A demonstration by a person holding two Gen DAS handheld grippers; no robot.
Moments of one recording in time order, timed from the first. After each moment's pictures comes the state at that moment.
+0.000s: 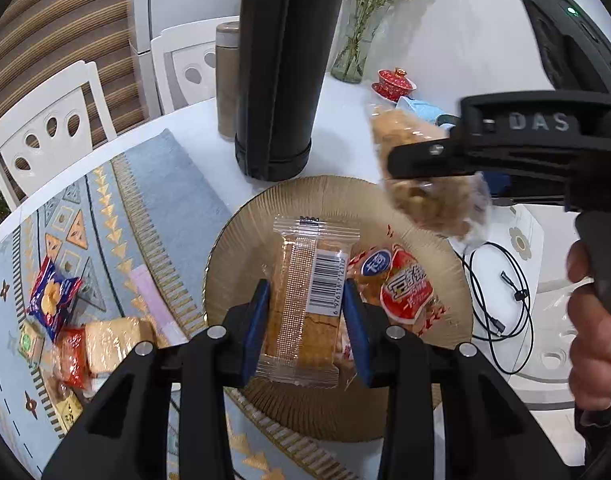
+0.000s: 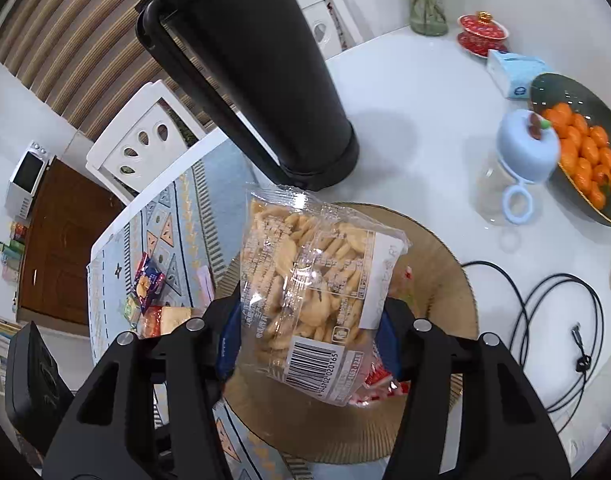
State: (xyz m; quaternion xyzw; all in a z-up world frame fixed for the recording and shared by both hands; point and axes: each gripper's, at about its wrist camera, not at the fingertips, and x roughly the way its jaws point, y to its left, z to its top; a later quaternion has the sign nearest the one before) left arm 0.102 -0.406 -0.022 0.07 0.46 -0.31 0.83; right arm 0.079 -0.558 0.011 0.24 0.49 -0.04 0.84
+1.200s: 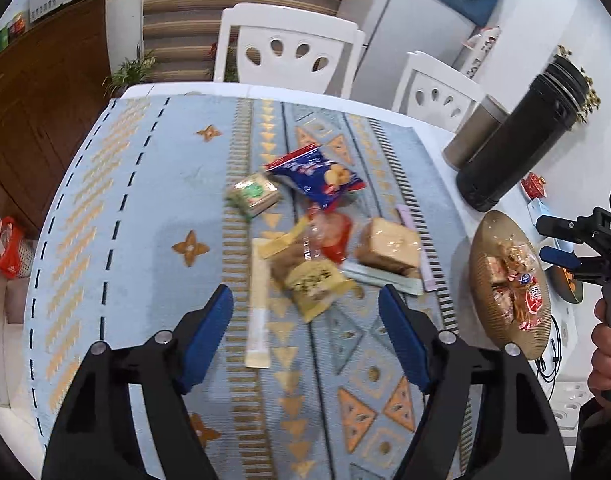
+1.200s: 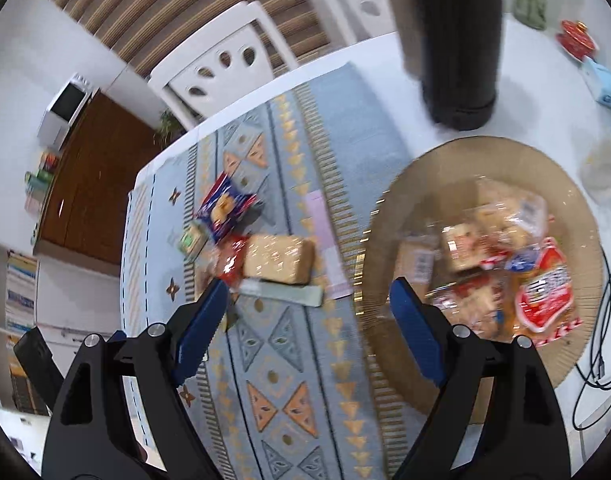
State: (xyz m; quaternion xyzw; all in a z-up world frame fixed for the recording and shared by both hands) left arm 0.060 -0.087 -0.034 -0.11 0.48 -0.08 0.86; right arm 0.082 -0.392 0.003 0.19 0.54 0.06 0.82
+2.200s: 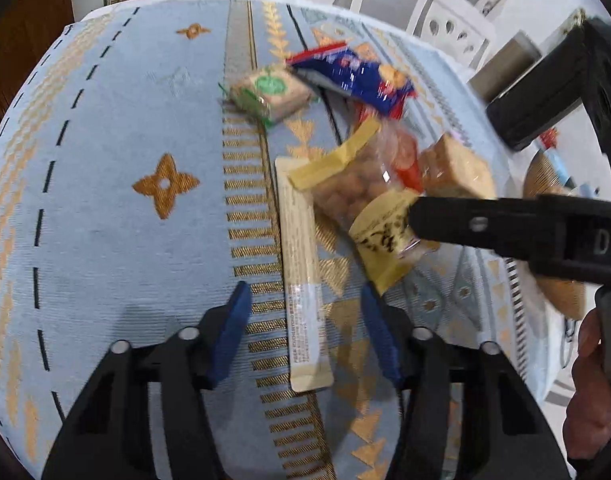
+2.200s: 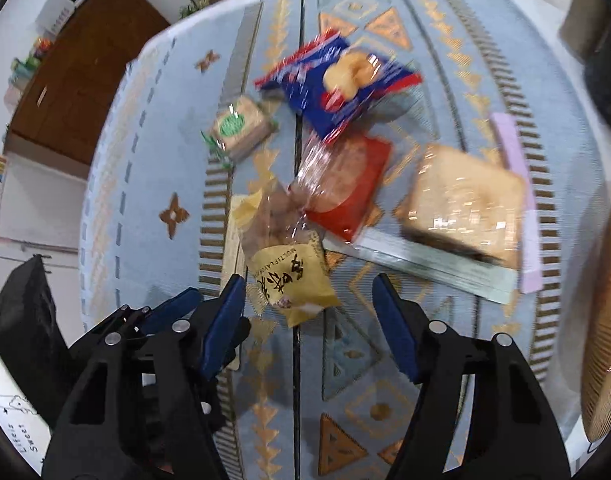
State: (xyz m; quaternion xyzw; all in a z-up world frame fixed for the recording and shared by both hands) left arm 0.103 -0.076 -0.155 -0.09 0.57 -0.13 0.81; right arm 0.125 -0.197 -0.121 0.06 0.63 0.11 0.76
